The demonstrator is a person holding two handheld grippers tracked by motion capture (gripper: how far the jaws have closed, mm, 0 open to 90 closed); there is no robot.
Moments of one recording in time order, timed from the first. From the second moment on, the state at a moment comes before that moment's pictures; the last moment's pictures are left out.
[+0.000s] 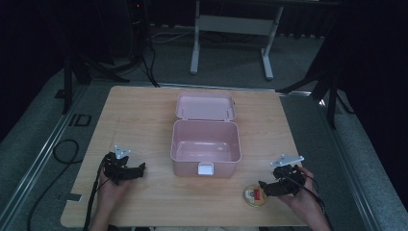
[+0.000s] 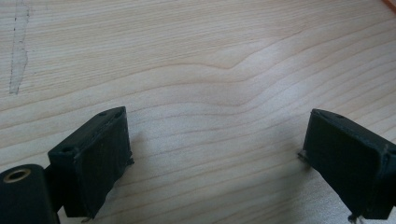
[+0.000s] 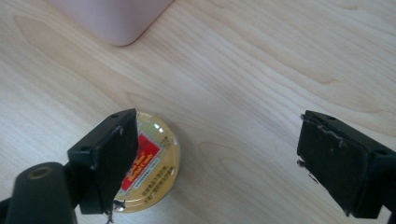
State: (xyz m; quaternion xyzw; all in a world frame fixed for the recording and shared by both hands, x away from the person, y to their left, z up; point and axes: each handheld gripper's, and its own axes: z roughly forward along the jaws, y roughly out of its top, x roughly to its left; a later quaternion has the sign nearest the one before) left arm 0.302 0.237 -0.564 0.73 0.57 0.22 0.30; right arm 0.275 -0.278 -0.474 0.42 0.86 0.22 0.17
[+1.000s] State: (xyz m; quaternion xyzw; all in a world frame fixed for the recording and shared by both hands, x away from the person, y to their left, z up) left arm 0.302 0.237 -0.564 0.73 0.57 0.22 0.30; right arm 0.271 -0.252 -0.487 0.36 0.91 0.16 0.12
